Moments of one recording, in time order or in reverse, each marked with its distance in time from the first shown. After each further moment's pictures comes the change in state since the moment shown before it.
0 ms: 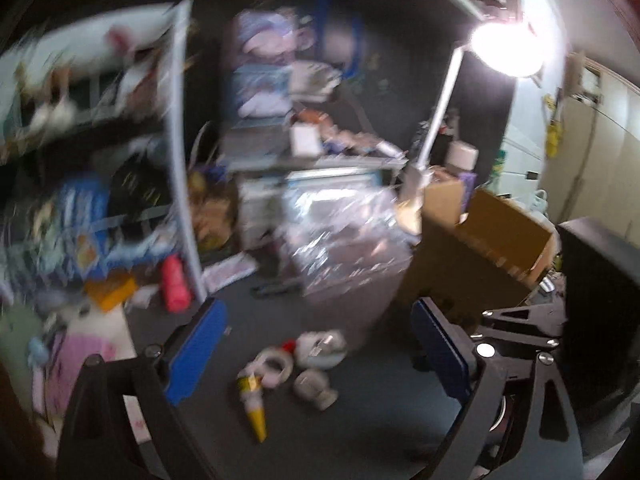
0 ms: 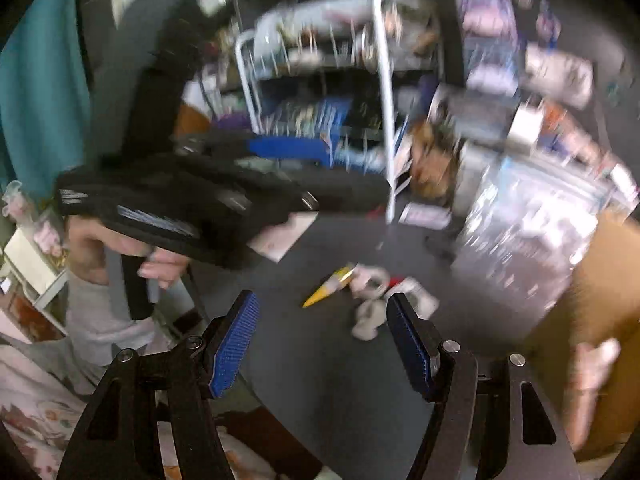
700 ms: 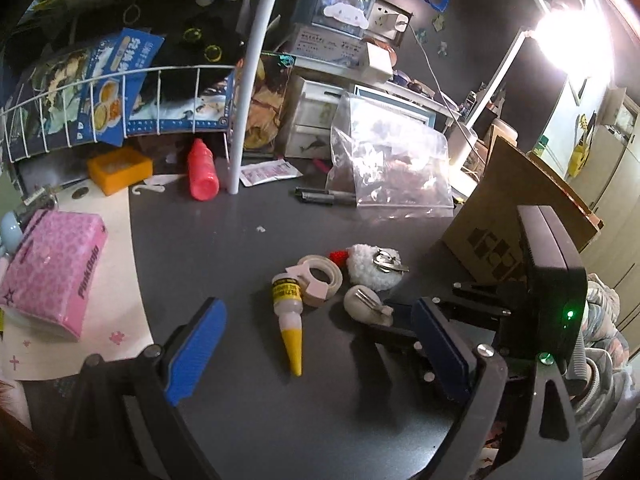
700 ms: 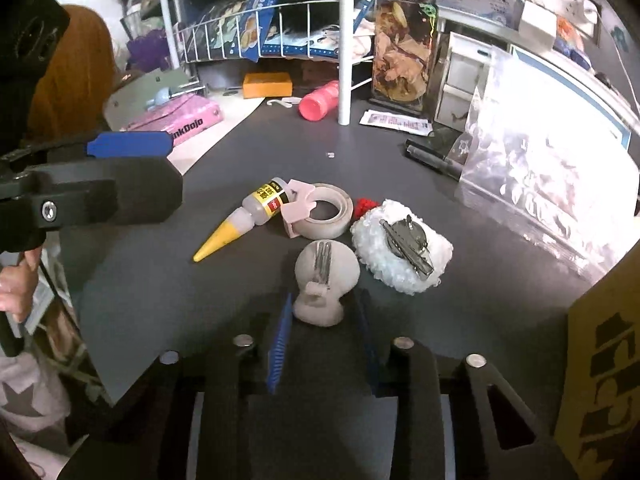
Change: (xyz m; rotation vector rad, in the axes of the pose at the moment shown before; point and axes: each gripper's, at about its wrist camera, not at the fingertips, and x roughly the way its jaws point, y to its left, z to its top) left arm 0.036 0.050 -0.072 -0.169 0.135 -0.005; right arm 0.129 -0.027 -0.035 0.021 0.173 -0.236
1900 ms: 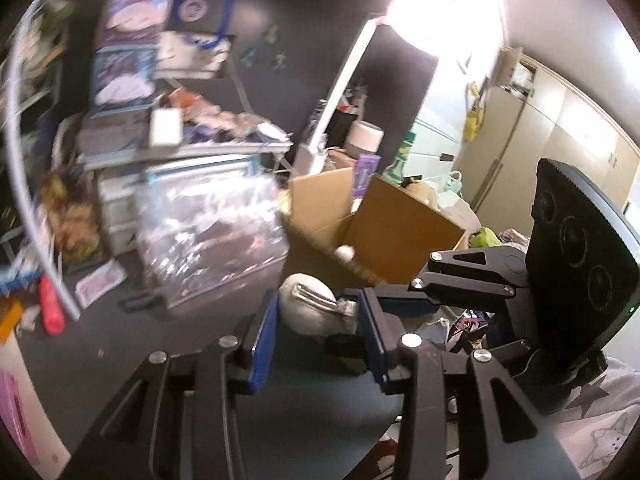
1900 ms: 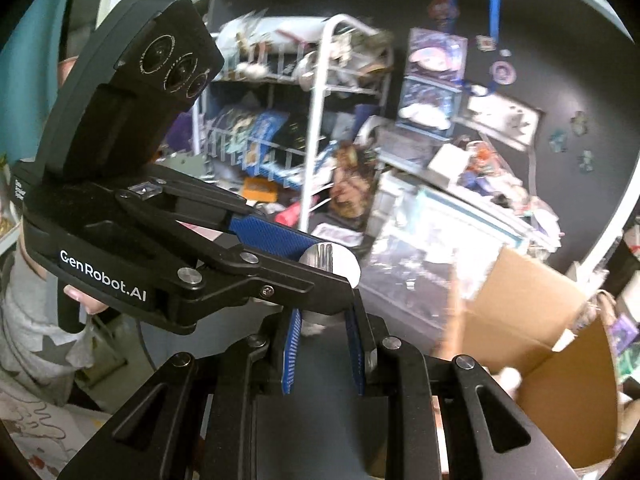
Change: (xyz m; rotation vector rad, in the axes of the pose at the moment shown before) left arm -0.007 -0.154 0.089 0.262 -0.011 -0.354; right arm -0.176 -0.043 0.011 -0.119 -0.265 -0.084
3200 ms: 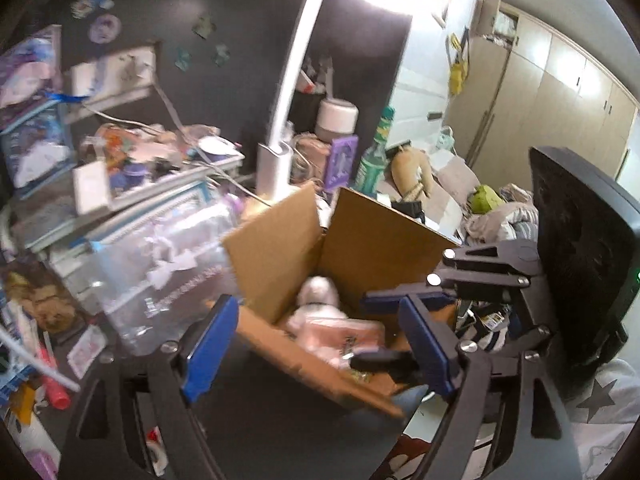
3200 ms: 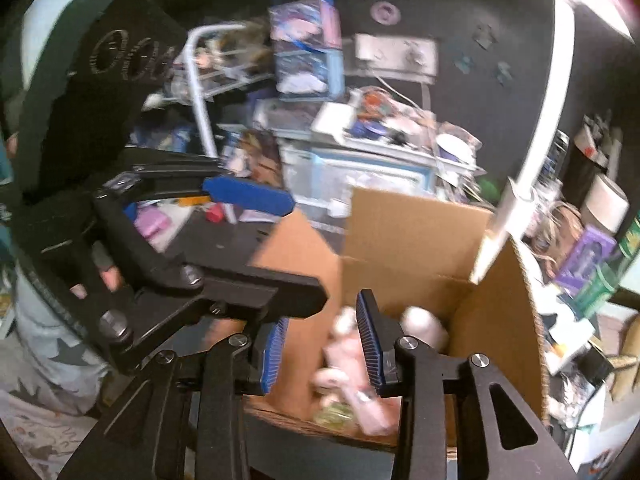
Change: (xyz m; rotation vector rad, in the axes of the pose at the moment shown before) left arm 0.048 -0.039 0.062 0.133 0.109 0.025; right arm -0.041 -0.098 -0.011 0.254 0.094 -0.013
